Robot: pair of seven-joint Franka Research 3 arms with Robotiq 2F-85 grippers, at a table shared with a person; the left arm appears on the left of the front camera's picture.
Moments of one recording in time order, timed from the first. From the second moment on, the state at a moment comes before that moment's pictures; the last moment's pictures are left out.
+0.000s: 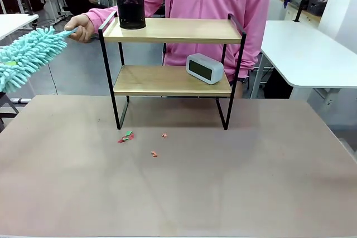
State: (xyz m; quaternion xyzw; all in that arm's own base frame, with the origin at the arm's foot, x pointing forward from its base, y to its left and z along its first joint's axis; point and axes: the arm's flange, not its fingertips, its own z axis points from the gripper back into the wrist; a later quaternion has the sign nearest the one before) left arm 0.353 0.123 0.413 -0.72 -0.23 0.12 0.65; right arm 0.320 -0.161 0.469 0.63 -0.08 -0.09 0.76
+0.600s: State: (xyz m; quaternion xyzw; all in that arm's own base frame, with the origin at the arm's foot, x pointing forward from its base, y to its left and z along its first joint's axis) left arm 0.352 0.123 0.413 -0.71 -0.23 0.12 0.65; right arm 0.320 -0.161 0.469 0.63 -0.08 -0.09 0.76
